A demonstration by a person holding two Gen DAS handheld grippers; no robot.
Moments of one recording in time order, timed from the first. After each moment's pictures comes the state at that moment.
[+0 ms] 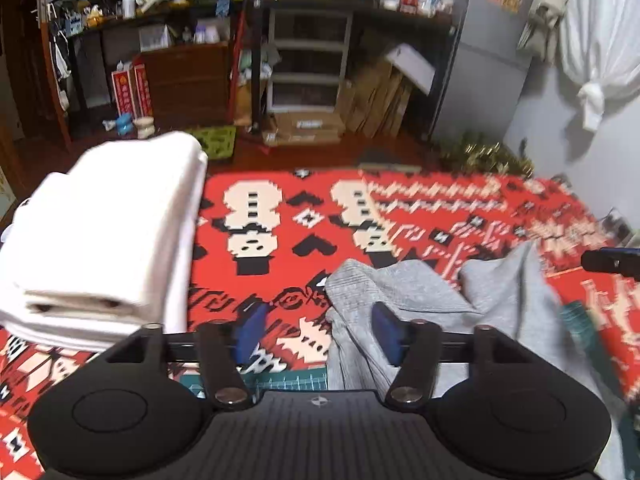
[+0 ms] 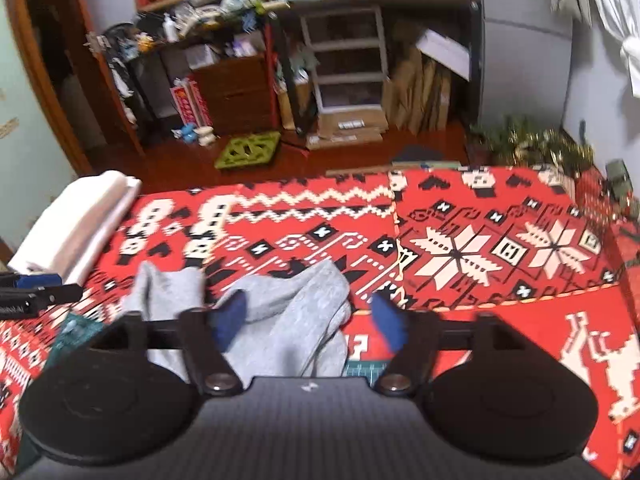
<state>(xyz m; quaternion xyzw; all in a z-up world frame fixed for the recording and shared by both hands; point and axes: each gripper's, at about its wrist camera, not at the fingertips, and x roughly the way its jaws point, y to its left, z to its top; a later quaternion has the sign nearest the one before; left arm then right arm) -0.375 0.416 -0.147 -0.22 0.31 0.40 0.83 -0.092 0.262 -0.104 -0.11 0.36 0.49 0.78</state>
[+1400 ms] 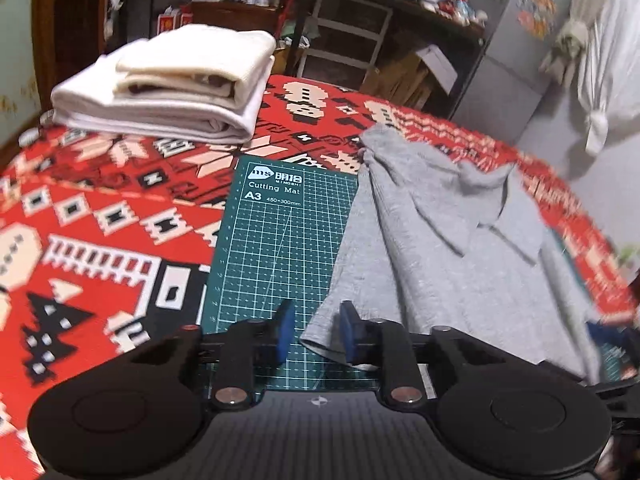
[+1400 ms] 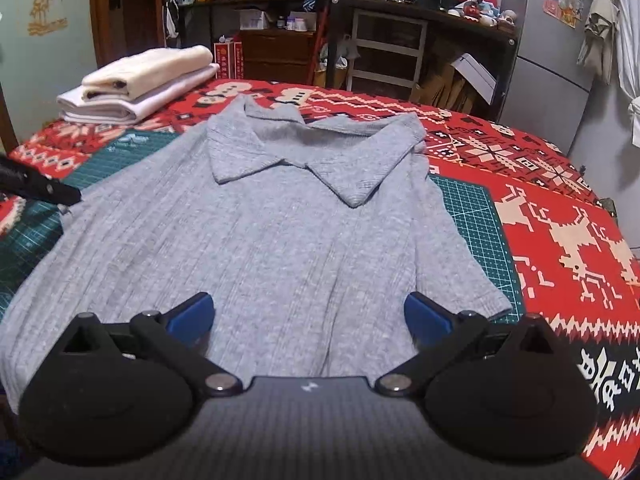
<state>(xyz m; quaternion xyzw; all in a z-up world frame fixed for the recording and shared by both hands) -0.460 0.307 -0.215 -0.28 0.31 0.43 0.80 -0.272 0.168 -0.193 -0.21 0.30 0.50 0.78</state>
